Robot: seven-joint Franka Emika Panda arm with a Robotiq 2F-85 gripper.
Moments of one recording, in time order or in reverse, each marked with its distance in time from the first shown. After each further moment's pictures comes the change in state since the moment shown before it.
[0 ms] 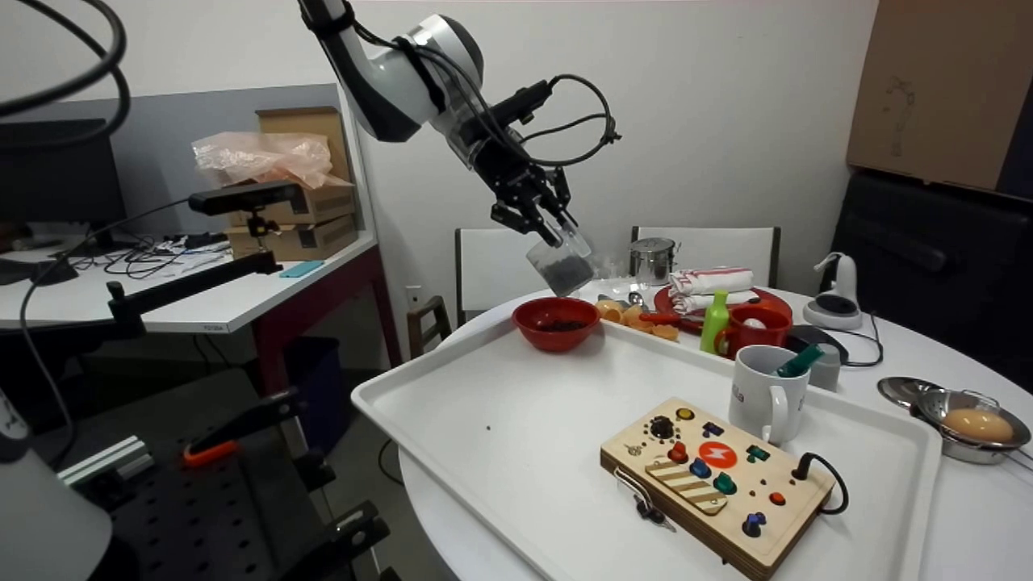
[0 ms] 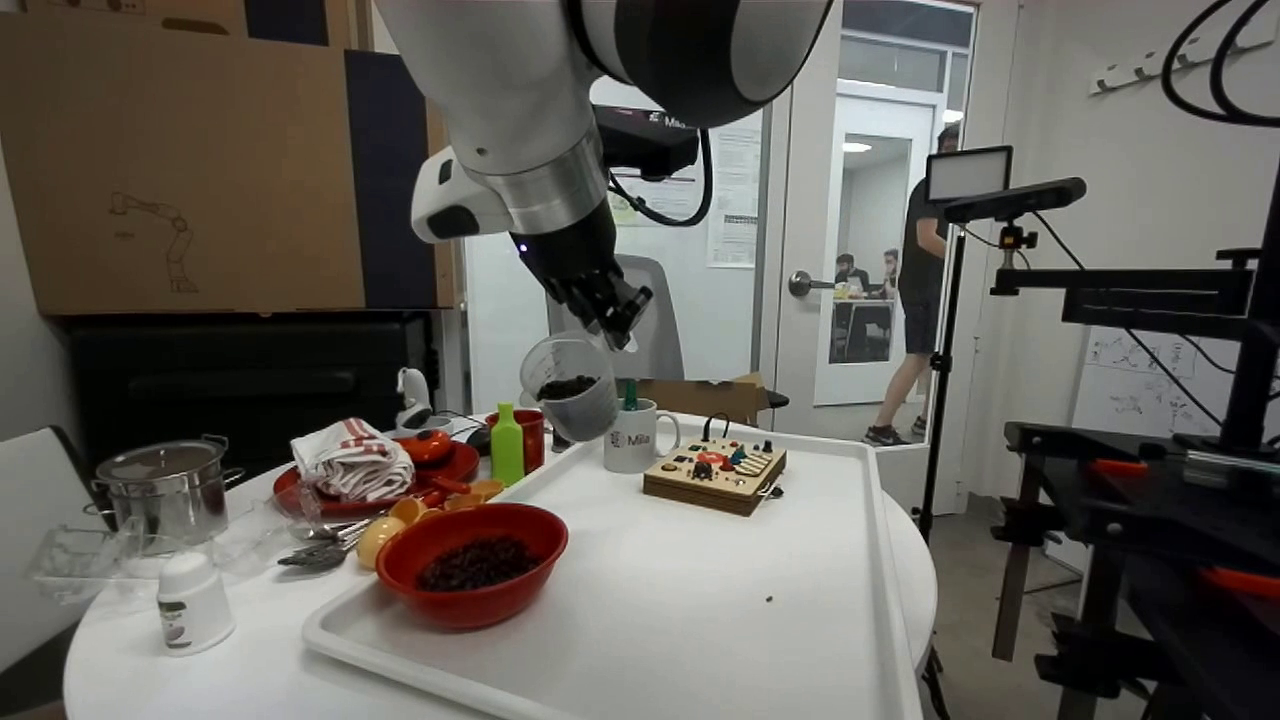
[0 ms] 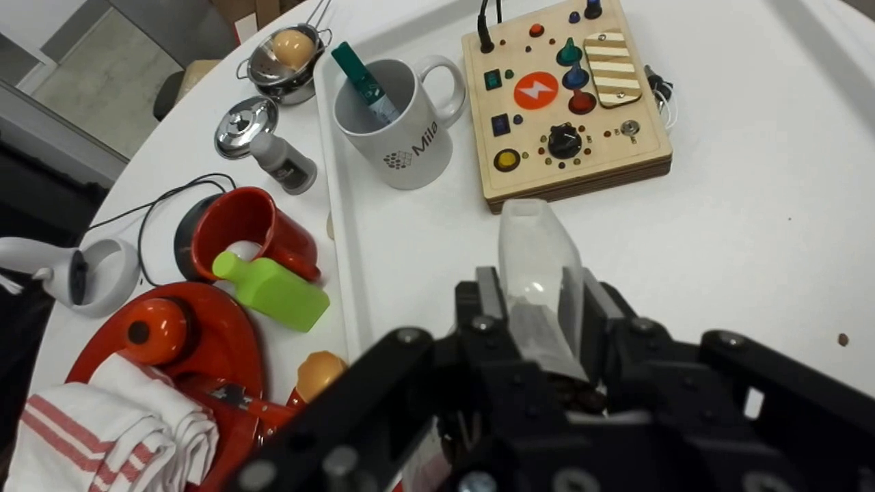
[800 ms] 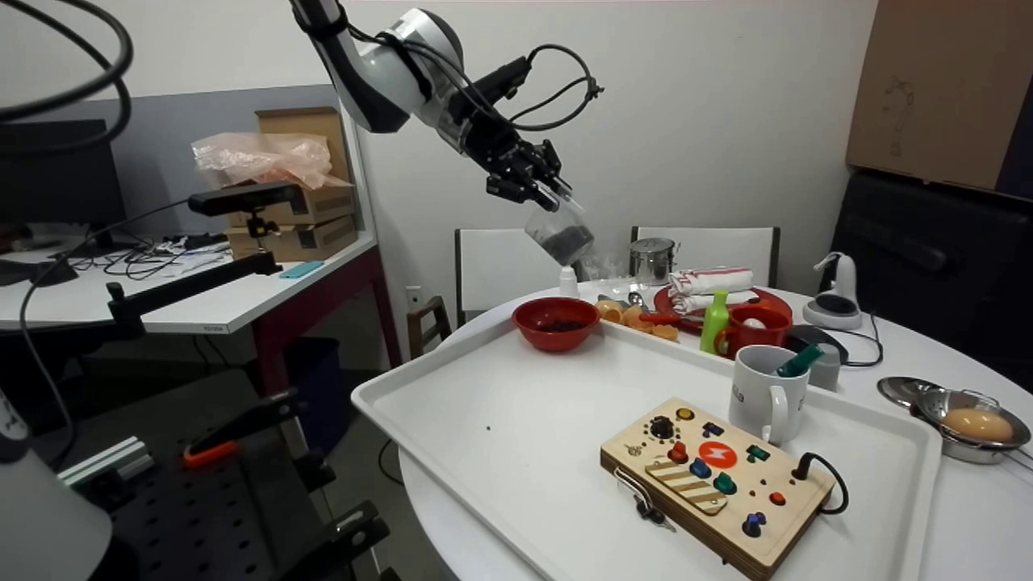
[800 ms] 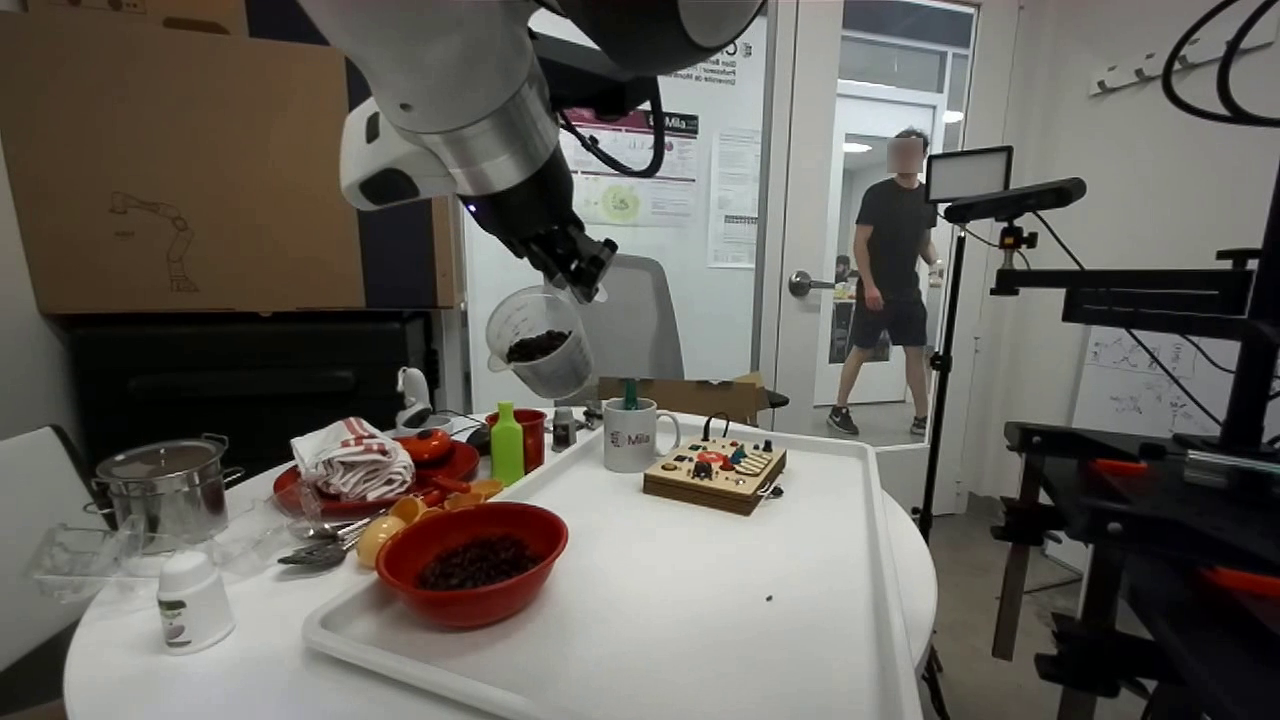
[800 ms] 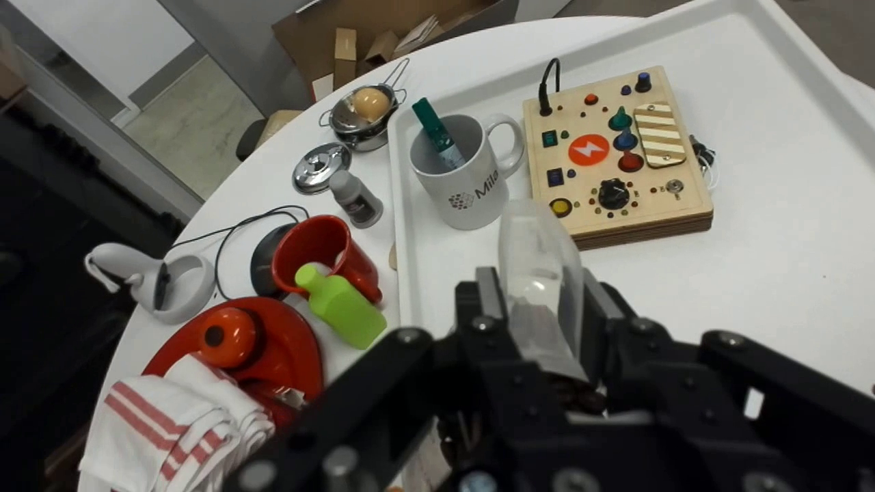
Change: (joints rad) arm 0.046 0.050 0.058 0.133 -0.082 -0.215 -0.046
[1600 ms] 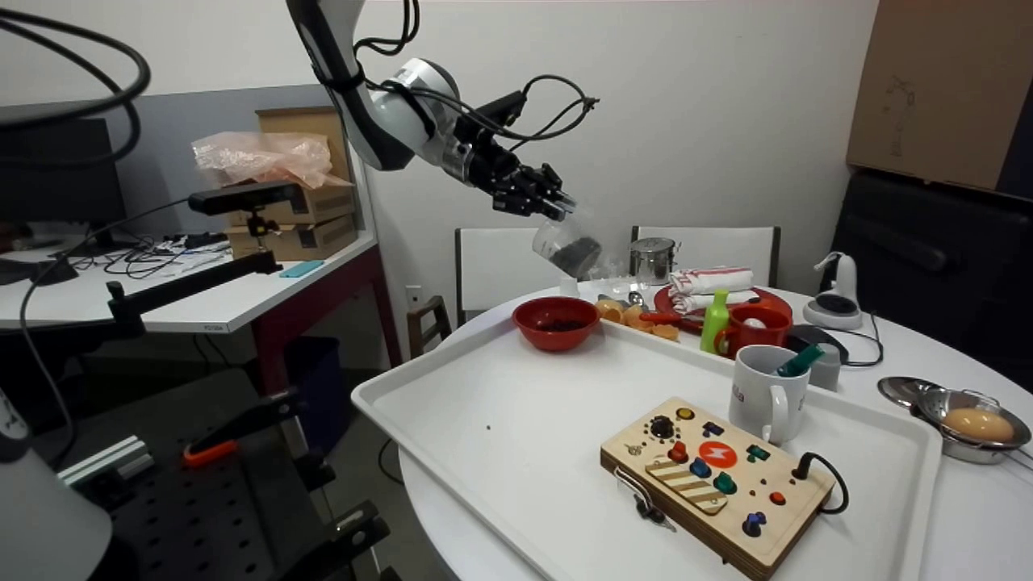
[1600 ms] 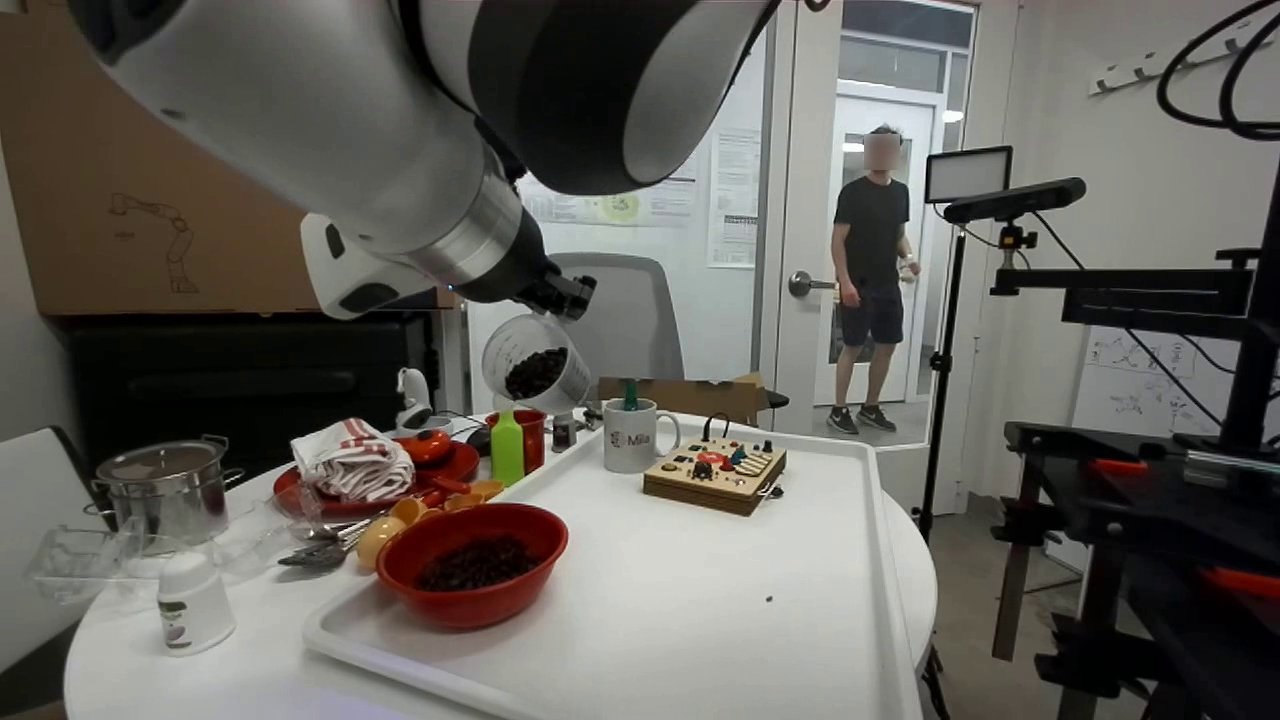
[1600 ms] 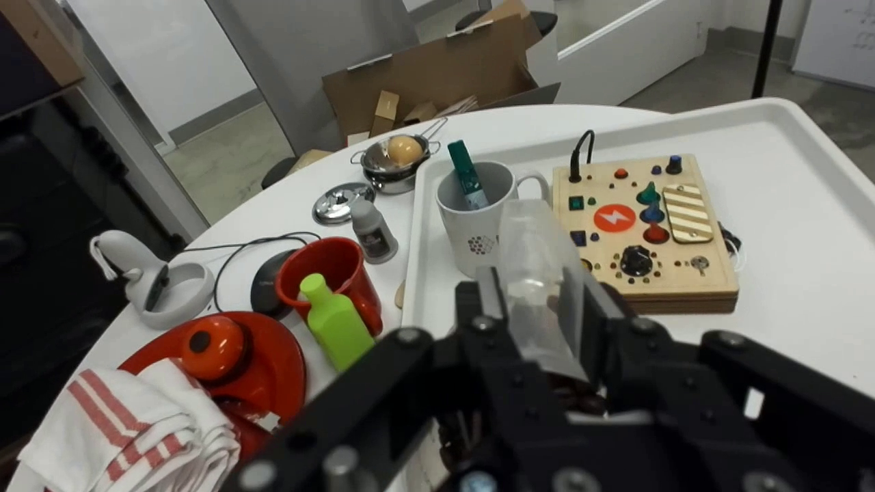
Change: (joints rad) arm 0.045 0.182 0.012 0.151 -0.127 -0.180 -0.097
